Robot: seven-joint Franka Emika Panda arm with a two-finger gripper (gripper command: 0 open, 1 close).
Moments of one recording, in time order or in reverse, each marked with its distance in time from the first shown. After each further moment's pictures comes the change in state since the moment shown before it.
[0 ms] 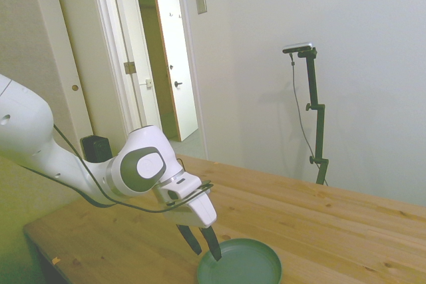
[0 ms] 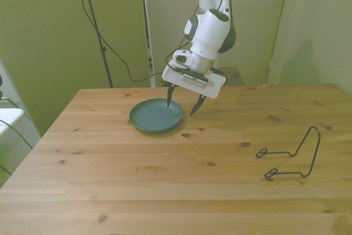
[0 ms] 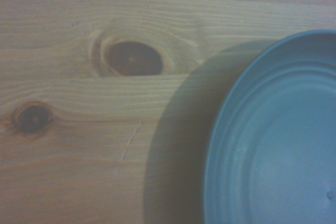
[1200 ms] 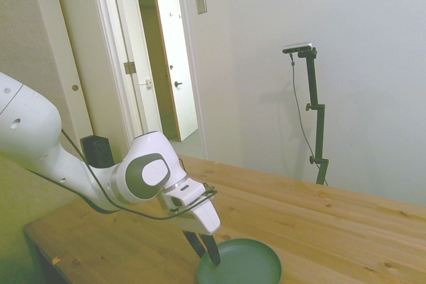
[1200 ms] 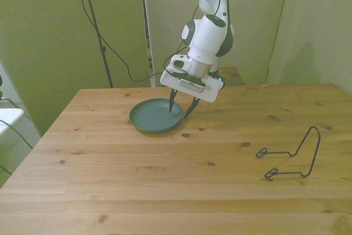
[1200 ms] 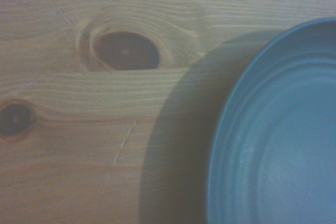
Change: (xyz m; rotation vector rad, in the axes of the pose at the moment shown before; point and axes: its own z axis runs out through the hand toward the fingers) arm 0.000 0.000 0.014 0.008 -0.012 0.010
